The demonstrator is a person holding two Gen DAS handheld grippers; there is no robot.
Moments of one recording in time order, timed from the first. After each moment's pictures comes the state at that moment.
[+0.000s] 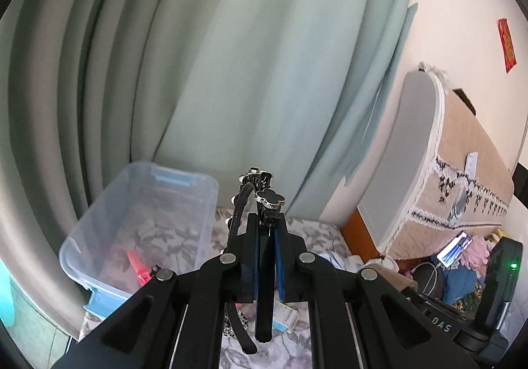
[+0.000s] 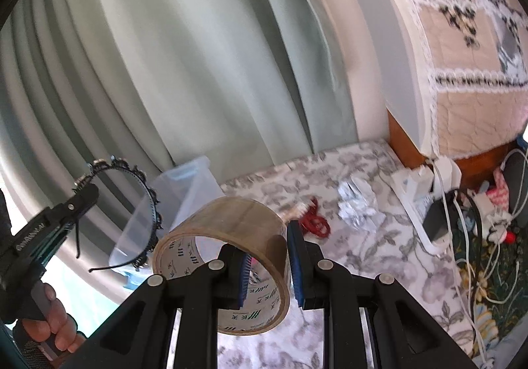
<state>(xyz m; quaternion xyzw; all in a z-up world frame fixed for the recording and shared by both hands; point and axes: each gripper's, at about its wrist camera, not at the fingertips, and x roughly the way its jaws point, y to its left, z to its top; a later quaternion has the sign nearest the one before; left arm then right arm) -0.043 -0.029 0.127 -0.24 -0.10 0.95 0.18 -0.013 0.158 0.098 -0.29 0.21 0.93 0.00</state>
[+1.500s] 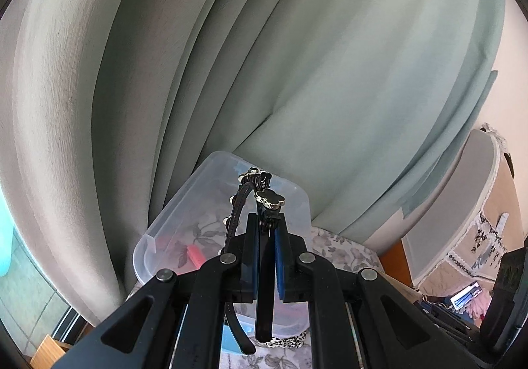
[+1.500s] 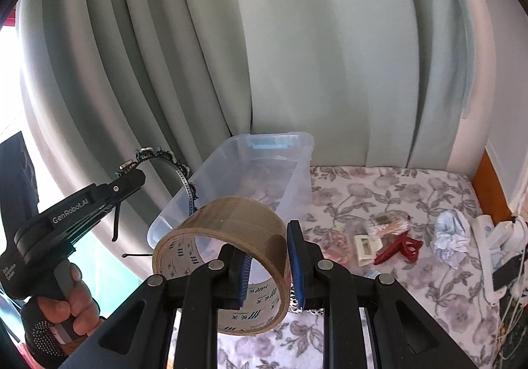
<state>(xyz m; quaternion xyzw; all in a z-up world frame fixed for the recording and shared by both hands) -0.095 -0.153 0.081 -0.27 -0.19 0.94 0.10 -0.083 0.008 0.099 -0.33 0.09 0.93 -0.11</state>
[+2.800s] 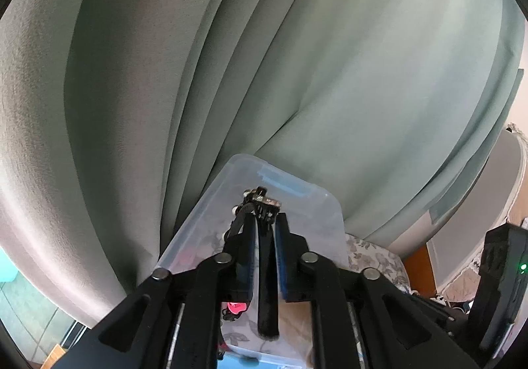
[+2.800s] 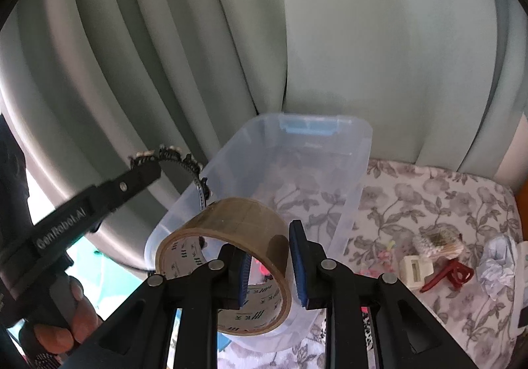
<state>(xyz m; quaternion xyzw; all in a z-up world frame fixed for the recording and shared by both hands) -0.146 -0.150 0.063 -0.29 -0.18 0.94 0.07 -0.171 -0.047 0.066 -0.39 0.07 0.91 -0.16</state>
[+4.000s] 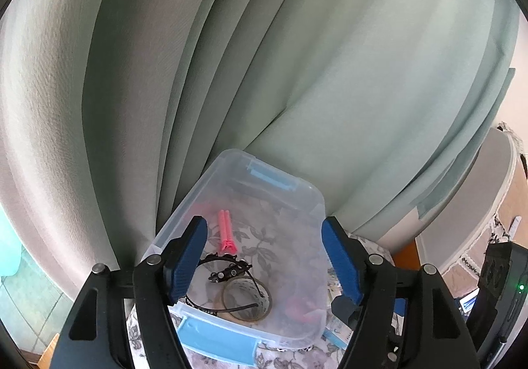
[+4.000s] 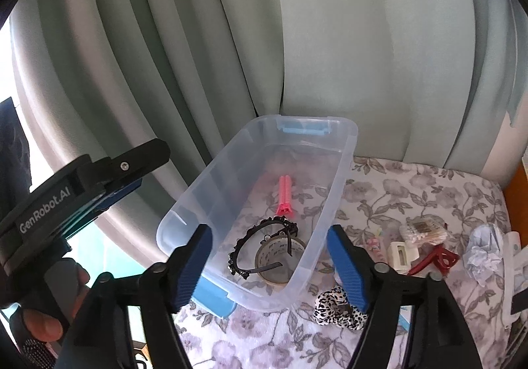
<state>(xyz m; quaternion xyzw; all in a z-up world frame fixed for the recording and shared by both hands) -0.123 -0.150 0.078 -0.30 -0.18 0.94 0.07 -0.128 -0.031 0.088 -0.36 0.07 0.91 -0.16</state>
